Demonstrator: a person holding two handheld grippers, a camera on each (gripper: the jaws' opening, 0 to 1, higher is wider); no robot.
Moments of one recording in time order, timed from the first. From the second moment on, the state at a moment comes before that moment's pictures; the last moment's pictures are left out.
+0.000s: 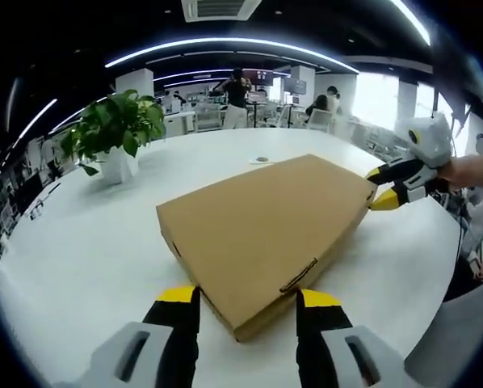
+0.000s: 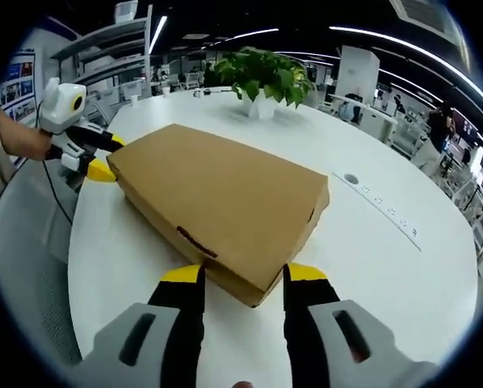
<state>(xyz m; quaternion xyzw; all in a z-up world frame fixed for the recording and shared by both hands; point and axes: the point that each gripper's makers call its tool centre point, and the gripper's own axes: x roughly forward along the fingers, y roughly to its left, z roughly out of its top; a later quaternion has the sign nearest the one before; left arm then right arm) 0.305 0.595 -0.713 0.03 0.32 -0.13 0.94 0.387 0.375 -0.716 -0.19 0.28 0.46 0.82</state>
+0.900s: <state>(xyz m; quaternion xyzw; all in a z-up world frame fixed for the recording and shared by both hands) 0.298 0.638 -0.714 0.07 0.34 -0.20 0.92 0.344 0.406 -0.716 -0.18 0.29 0.42 0.84</state>
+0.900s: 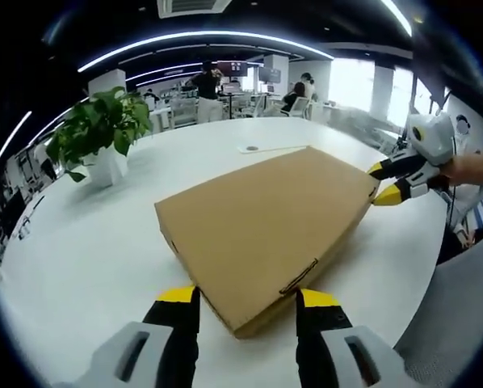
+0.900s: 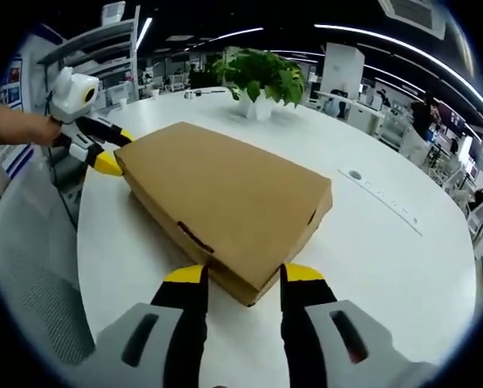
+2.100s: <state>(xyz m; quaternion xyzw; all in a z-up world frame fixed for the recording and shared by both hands) 0.280 0.687 -0.713 0.11 0.36 -0.29 0.88 0.278 0.447 -0.714 -0.15 0.29 0.41 0.85</state>
